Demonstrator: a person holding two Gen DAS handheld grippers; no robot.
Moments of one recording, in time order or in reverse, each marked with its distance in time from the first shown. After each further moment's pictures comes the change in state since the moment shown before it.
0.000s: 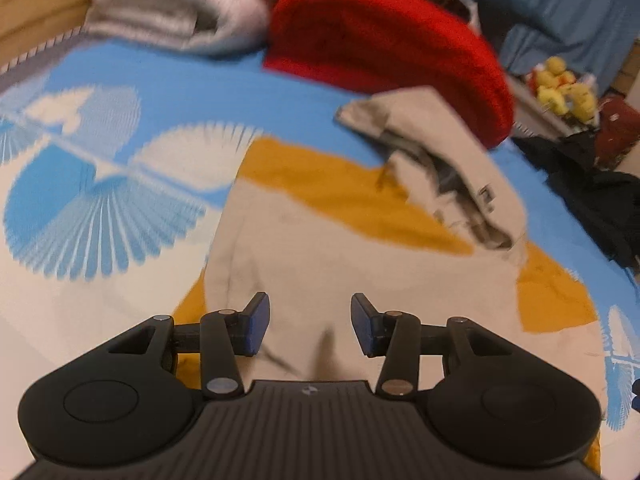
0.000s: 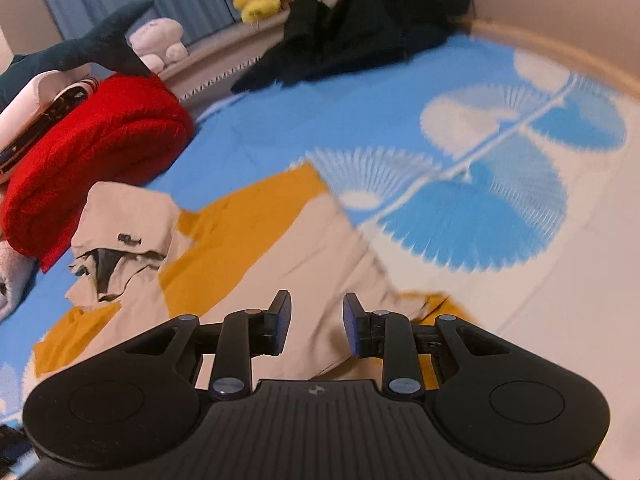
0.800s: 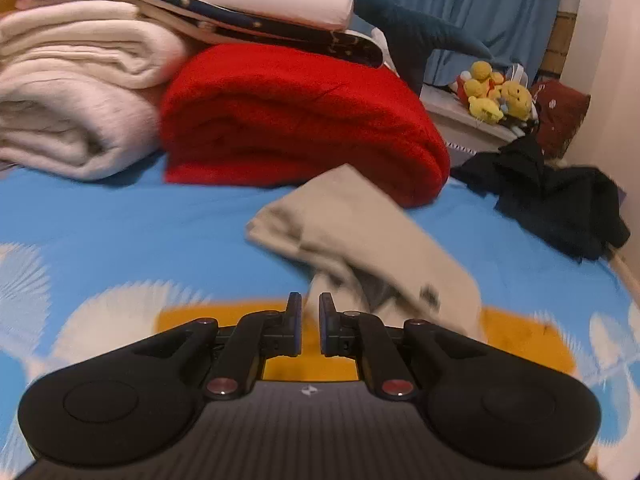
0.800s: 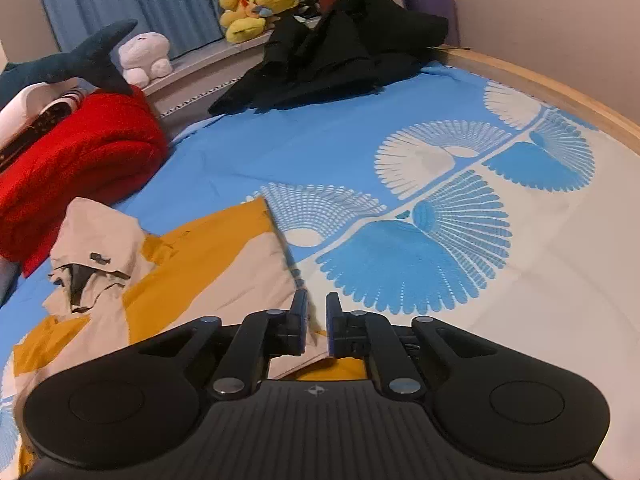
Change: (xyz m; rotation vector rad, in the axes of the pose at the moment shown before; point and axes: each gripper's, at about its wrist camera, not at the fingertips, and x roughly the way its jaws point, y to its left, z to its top) left arm 0.053 -0.076 0.138 0.221 -0.116 -0.141; right arm -0.026 -0.049 0.027 -0.035 -0.031 -0.037
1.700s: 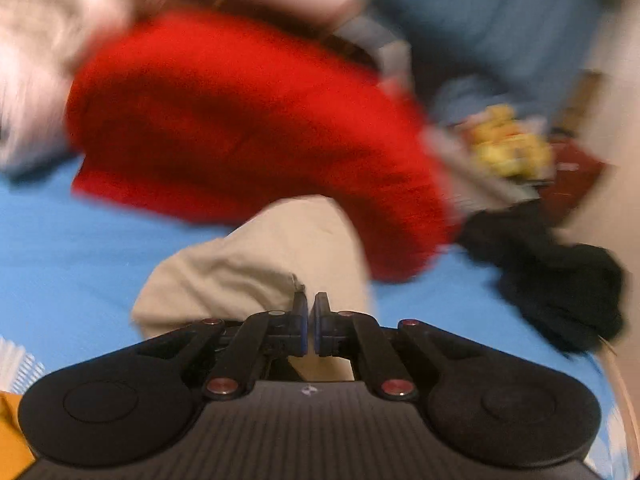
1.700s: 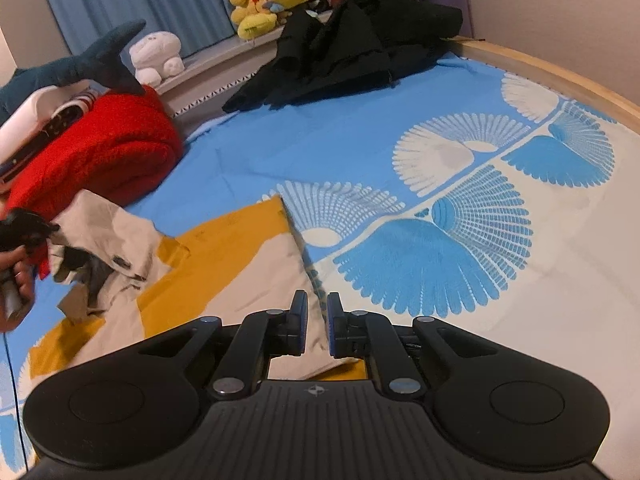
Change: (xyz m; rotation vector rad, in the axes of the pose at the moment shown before) left arm 0.129 -0.047 0.070 -0.137 -0.092 -0.103; right arm 0.006 -0.002 0.008 0.021 0.018 0.062
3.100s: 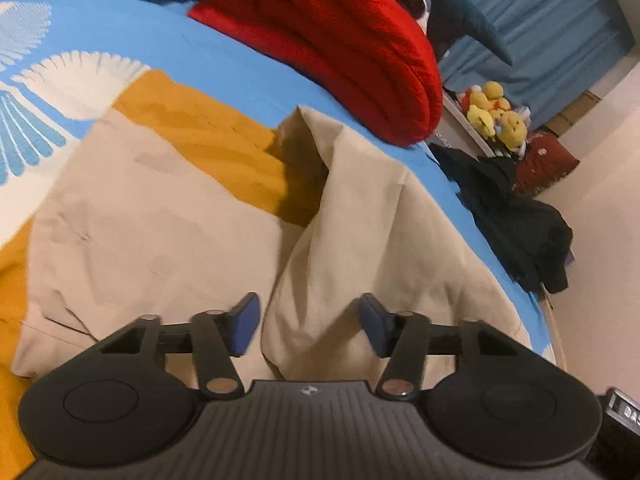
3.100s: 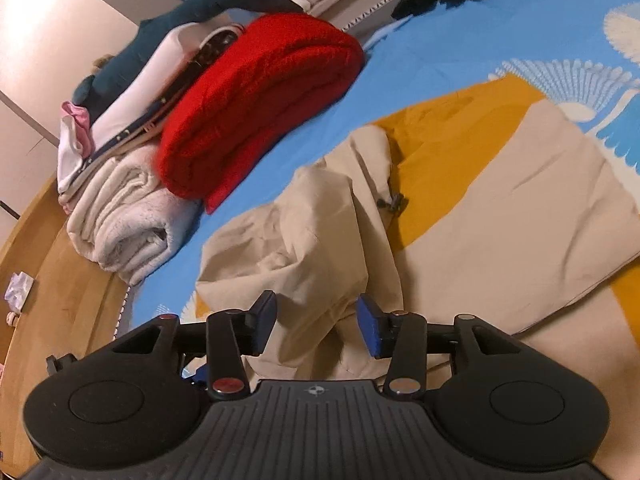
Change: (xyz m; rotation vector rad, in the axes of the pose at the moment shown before) left arm -0.143 0.096 -0.186 -0.286 0.223 -0.088; right arm 0.056 0.119 -0.060 0.056 0.233 0.528
